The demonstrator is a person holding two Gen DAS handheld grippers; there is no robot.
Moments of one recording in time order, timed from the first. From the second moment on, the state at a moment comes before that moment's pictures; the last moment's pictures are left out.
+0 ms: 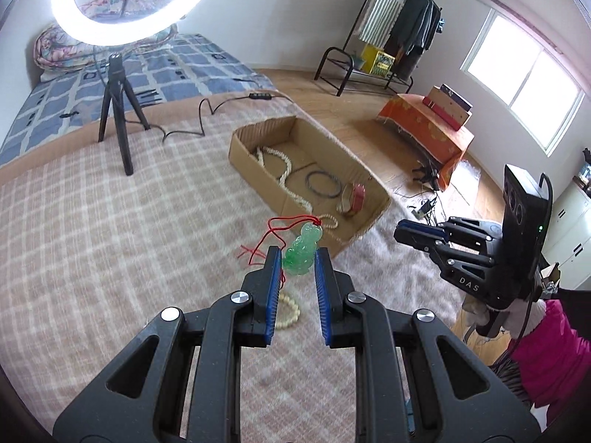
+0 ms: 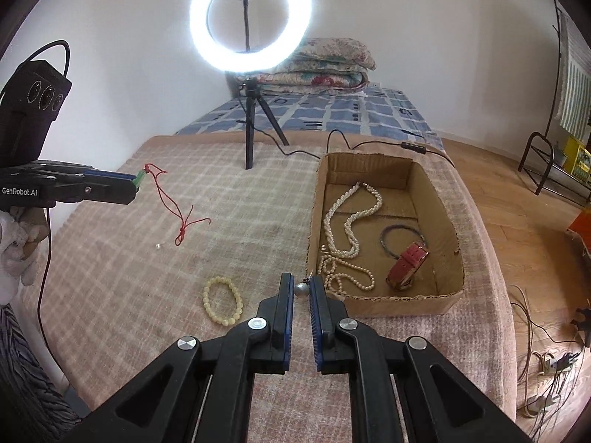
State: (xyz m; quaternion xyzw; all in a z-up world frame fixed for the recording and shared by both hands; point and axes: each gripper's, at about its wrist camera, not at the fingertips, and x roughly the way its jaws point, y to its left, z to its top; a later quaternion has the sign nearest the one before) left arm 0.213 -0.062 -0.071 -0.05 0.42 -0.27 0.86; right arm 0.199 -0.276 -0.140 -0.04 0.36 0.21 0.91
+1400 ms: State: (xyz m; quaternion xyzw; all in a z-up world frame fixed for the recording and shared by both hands) left arm 0.386 -0.211 -0.095 -0.03 0.43 -0.28 0.86; right arm 0.270 -0.276 -0.180 -0.01 0.39 0.18 0.90
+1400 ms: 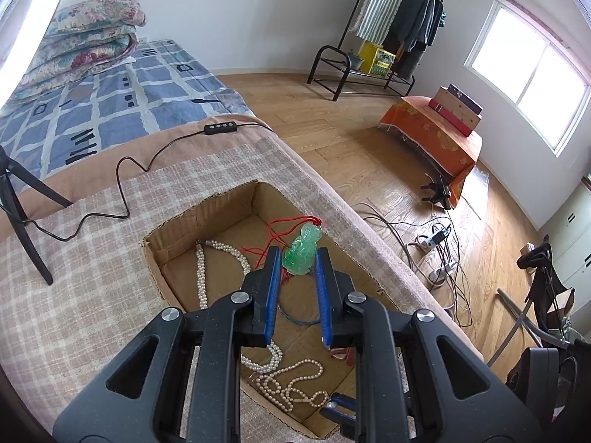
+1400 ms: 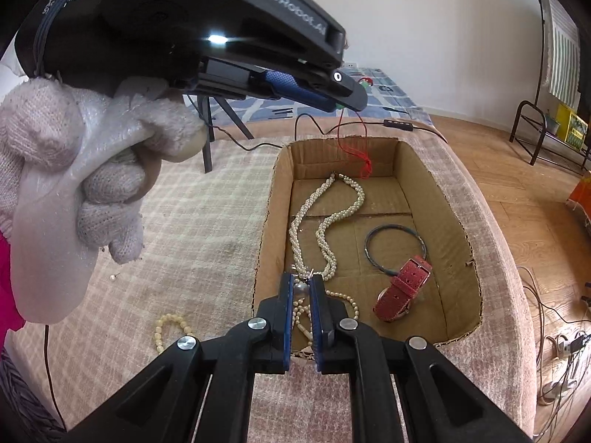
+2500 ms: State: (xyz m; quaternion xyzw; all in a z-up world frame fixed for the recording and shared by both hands) left arm 0.373 -0.186 -0.061 -0.03 0.39 -0.24 0.89; right arm 0.257 -0.261 -0.161 -0.04 0.34 0.15 0.93
